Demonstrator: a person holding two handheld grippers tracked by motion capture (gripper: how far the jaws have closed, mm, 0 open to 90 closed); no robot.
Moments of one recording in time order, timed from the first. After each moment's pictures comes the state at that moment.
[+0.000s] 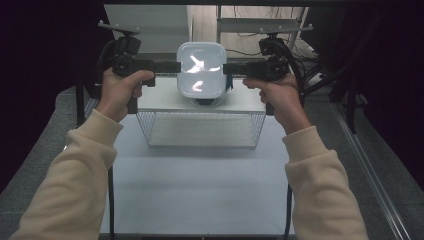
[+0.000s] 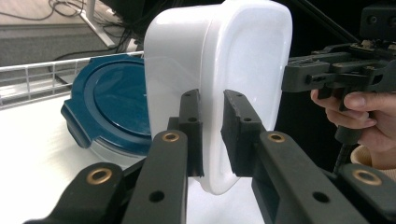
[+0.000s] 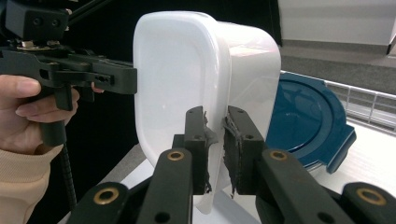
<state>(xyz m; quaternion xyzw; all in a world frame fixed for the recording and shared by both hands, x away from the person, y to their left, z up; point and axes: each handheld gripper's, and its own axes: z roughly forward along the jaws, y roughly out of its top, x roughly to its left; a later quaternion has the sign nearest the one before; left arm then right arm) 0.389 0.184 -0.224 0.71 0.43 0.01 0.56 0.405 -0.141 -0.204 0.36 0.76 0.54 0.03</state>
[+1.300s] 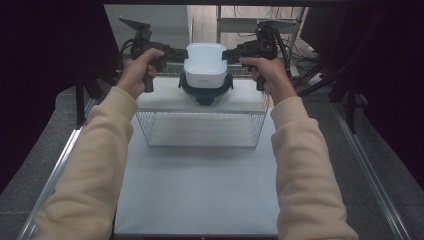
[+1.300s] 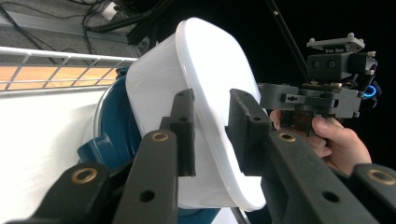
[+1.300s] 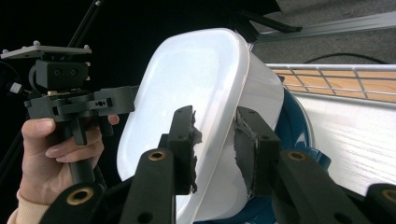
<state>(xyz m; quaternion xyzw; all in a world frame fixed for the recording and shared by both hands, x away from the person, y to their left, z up) 0.492 0.193 -0.262 0.62 0.52 -0.15 0.57 0.517 -0.142 -0.234 0.51 0.69 0.49 -0.12</state>
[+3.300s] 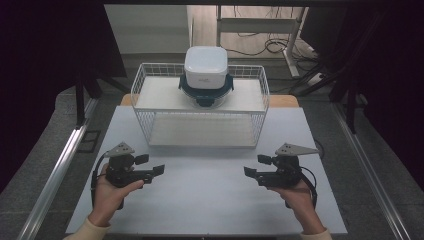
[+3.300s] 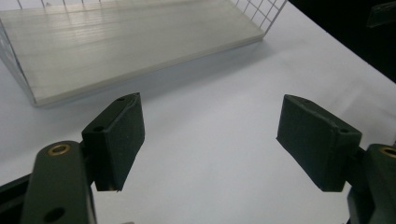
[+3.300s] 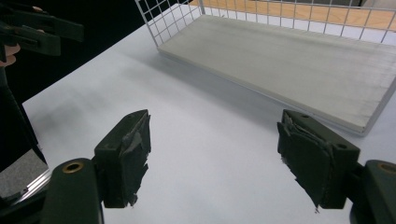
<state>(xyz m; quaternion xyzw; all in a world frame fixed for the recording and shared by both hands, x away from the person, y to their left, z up) 0.256 0.210 -0.442 0.74 0.47 0.10 0.46 0.293 -0.229 -0.421 0.36 0.79 0.48 0.08</state>
